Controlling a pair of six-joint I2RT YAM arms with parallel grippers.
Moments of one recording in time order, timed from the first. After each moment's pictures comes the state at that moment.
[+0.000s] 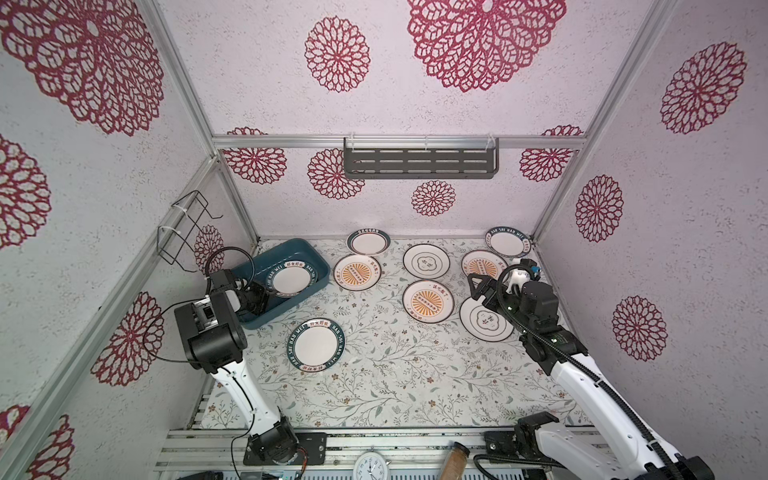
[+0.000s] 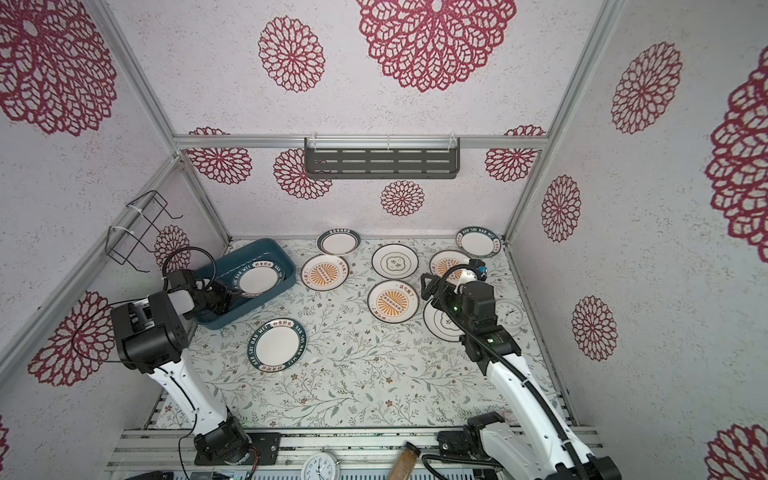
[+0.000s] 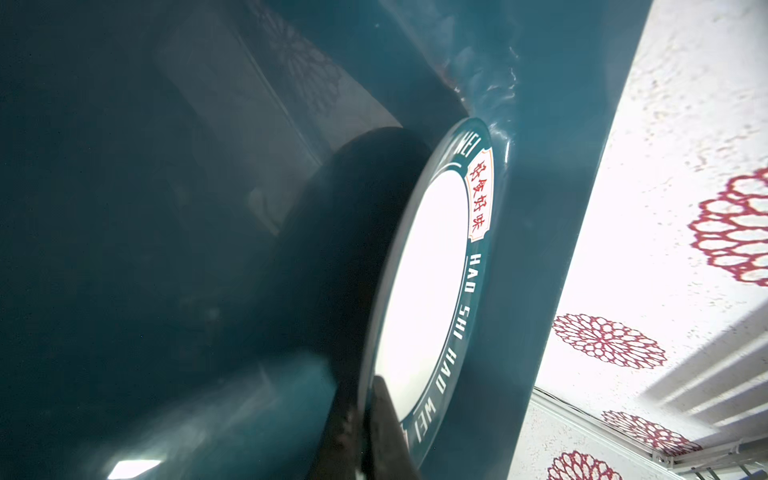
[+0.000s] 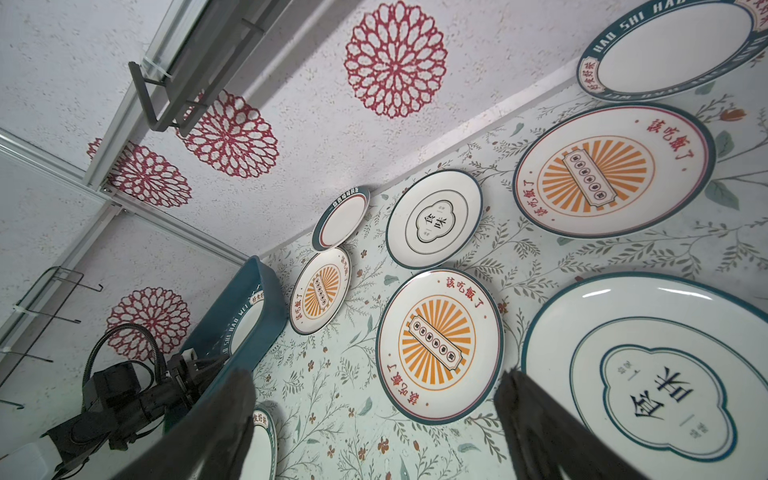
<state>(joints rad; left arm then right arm) 0.49 2.08 1.26 -0.15 0.66 -0.73 0.28 0.94 0.75 -0.13 -0.08 0.70</state>
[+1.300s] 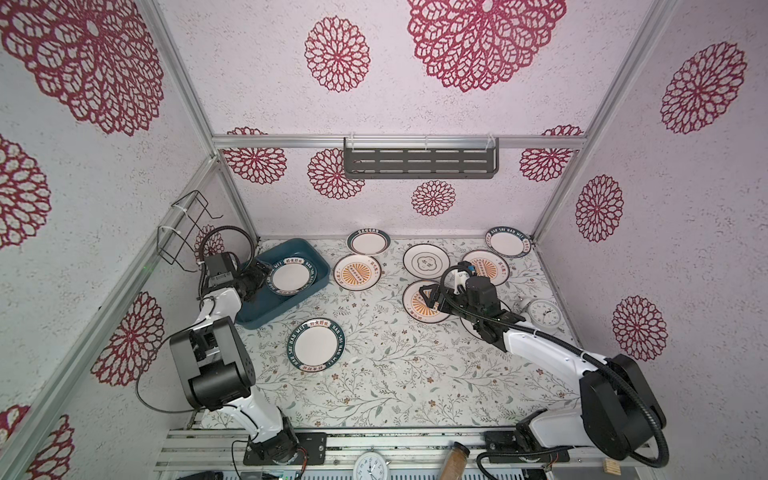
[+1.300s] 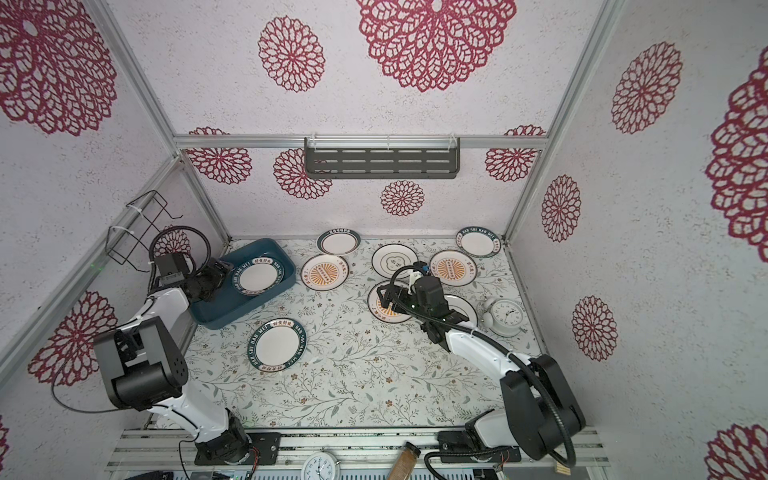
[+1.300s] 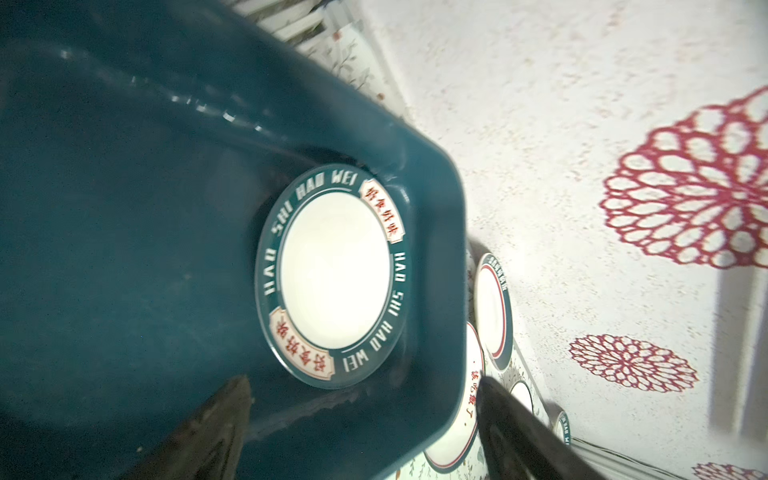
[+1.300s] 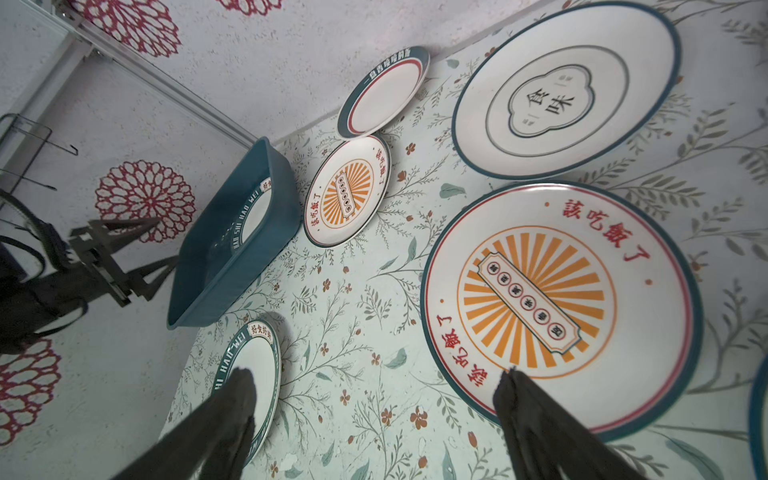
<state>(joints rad) 0.39 1.66 1.18 -0.22 0.35 -0.68 0.52 1.41 0.81 0.14 -0.18 0.68</state>
